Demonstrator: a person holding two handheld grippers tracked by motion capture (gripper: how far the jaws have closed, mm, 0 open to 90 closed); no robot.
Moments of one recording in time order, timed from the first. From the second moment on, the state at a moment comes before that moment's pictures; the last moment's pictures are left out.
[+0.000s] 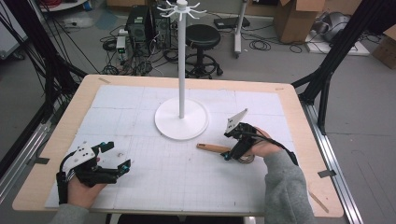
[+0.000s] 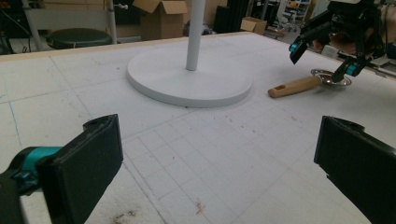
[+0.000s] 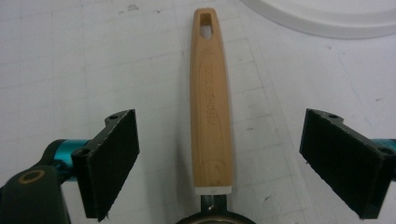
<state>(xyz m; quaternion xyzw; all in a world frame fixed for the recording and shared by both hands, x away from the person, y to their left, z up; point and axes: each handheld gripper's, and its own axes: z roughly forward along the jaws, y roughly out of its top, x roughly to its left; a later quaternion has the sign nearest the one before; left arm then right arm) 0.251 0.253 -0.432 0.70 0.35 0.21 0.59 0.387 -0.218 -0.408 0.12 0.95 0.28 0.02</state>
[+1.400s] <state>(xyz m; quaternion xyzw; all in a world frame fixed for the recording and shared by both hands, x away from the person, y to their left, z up) 0.249 0.254 -0.433 0.70 0.35 0.20 0.59 0.388 -0.227 -0.418 0.12 0.97 0.21 0.01</state>
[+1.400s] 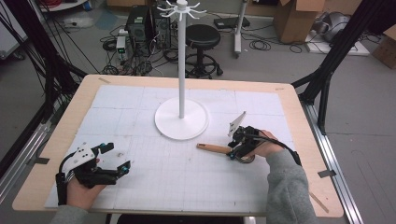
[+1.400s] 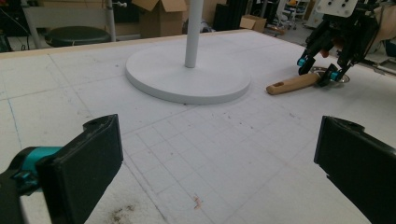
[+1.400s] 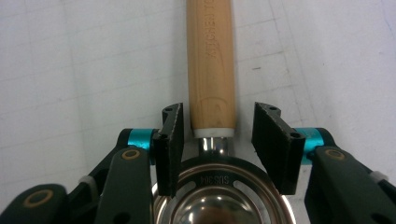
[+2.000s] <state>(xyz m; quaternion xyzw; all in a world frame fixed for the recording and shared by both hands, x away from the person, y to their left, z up) 0.248 0.254 -0.433 0.71 0.35 0.20 0.58 0.386 -0.215 -0.413 0.10 0.98 0.15 0.02</state>
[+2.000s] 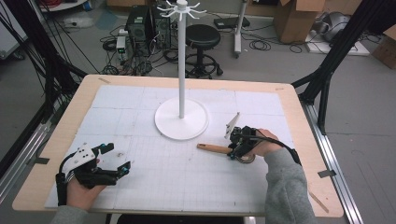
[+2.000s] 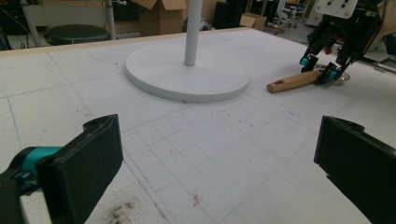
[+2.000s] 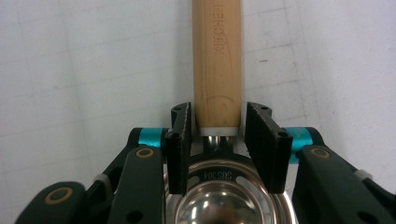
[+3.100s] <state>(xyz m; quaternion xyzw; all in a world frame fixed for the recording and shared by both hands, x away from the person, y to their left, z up) 0.246 0.257 -0.433 0.70 0.35 0.21 0.58 0.381 -0.219 -0.409 0.11 0.98 0.18 0.03</state>
